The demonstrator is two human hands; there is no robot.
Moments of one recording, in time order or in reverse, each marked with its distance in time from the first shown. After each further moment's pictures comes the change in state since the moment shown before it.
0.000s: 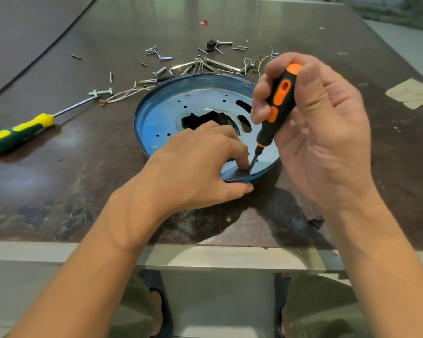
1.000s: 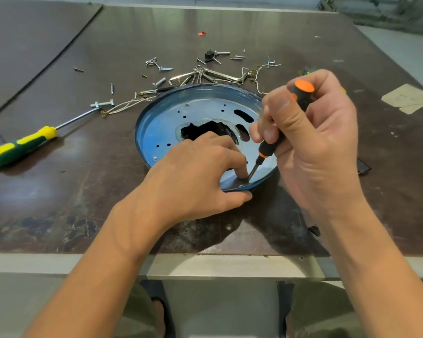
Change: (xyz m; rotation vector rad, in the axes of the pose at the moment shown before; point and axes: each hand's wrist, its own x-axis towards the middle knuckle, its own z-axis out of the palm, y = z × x) left_hand -0.001 0.001 0.001 0.009 -0.004 -0.009; right_hand 0.001 0.006 0.003 -0.068 0.119 -0.085
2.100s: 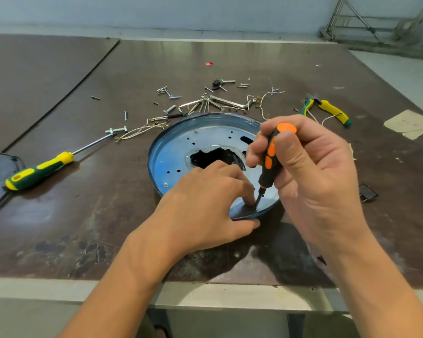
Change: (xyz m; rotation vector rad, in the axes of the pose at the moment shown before) left_hand -0.001 0.005 -0.006 0.019 -0.021 -0.031; right_hand -0.005 -0.006 0.007 0.020 -0.061 0.077
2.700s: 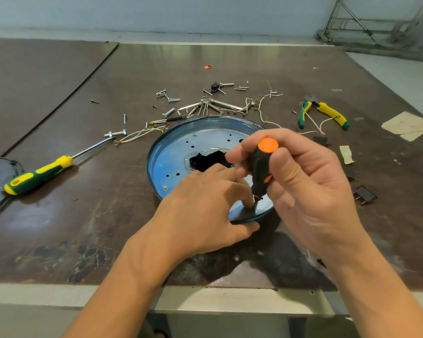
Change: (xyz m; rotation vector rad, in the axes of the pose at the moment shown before) left_hand -0.001 0.001 0.000 -0.016 0.033 -0.010; right_hand -0.003 0.002 -0.005 -0.002 -0.188 0.014
